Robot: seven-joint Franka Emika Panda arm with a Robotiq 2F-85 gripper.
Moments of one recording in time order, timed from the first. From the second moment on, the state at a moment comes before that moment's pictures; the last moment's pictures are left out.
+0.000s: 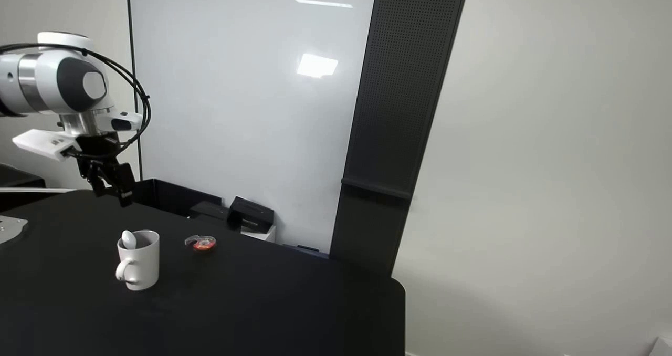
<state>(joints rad) 0.40 0.64 0.01 -1.74 -0.17 2.46 0.72</state>
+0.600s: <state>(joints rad) 0.39 0.64 0.02 -1.74 -0.16 2.46 0.72</state>
